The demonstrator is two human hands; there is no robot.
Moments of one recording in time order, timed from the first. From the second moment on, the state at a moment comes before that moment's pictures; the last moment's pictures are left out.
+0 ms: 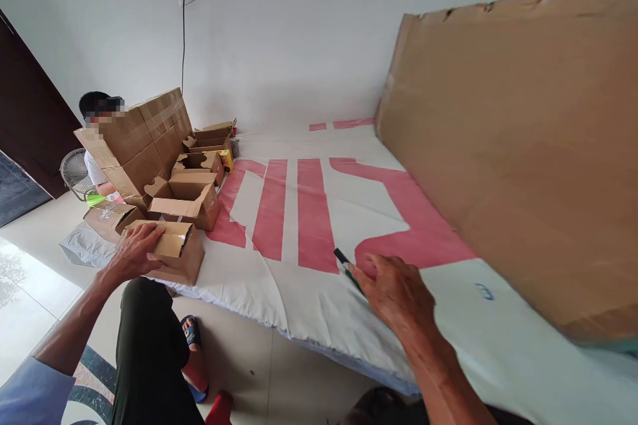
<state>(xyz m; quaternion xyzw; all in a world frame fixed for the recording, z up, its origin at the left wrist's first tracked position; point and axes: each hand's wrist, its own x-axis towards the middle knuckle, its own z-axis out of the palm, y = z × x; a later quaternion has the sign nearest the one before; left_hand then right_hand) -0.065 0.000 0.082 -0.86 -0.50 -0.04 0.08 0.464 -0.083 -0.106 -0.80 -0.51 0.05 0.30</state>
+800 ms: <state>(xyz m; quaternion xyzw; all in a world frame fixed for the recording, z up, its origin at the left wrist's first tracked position) 0.016 -0.008 0.039 -0.68 -0.45 -0.40 -0.41 0.465 -0.086 -0.102 -0.84 -0.50 0.12 0.18</state>
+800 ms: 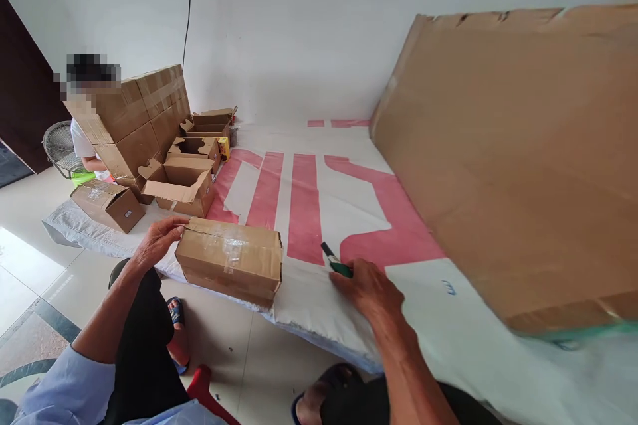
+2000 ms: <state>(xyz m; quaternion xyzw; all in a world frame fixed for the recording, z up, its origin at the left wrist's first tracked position) 0.019 0.010 0.020 -0.63 -0.34 -0.38 -0.58 0.435 -0.126 -0.074 -0.66 -0.32 0.35 0.58</state>
